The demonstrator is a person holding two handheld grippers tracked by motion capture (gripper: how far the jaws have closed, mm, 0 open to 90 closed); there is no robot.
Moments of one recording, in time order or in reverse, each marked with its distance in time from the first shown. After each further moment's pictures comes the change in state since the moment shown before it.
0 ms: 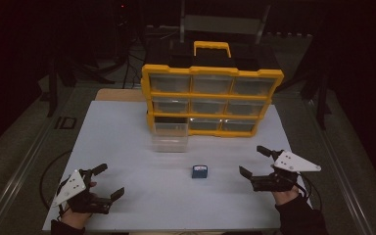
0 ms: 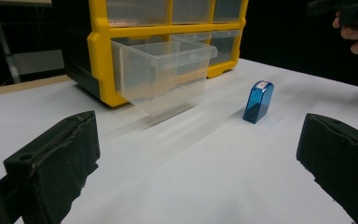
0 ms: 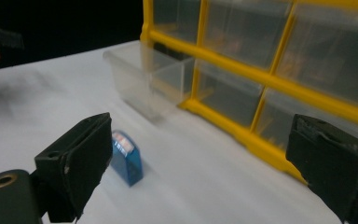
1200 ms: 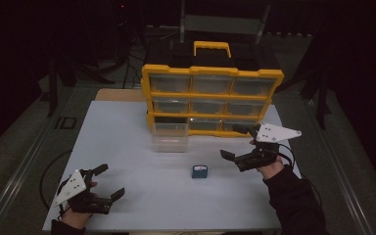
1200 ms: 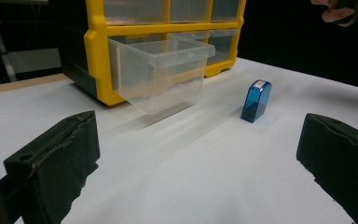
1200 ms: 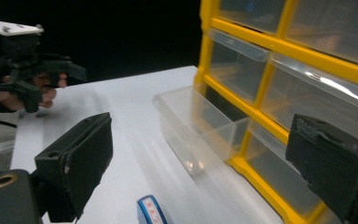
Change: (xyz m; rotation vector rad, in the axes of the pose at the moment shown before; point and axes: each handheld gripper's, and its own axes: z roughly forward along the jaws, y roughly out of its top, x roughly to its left) left arm 0.000 0.000 0.001 0.004 -0.013 -0.006; right arm -0.005 0.061 0.055 -0.035 0.276 -0.078
